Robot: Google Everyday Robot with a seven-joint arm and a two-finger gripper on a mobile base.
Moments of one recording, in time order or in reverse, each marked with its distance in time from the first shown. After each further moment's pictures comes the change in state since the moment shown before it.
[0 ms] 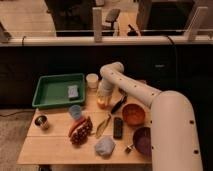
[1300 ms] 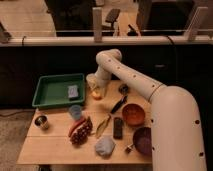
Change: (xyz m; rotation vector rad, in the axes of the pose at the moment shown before) arm -0.038 -0.036 -0.078 0.020 -0.050 -0.192
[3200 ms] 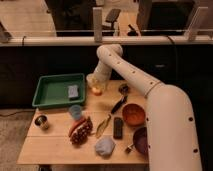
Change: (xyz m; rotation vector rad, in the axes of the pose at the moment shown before) arm 0.025 -0.002 -0.012 0.016 -0.006 -0.049
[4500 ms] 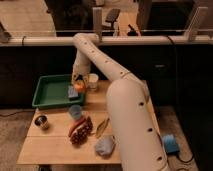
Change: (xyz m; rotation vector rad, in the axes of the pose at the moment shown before) arm -0.071 -0.115 0.006 -0.084 -0.171 -0.439
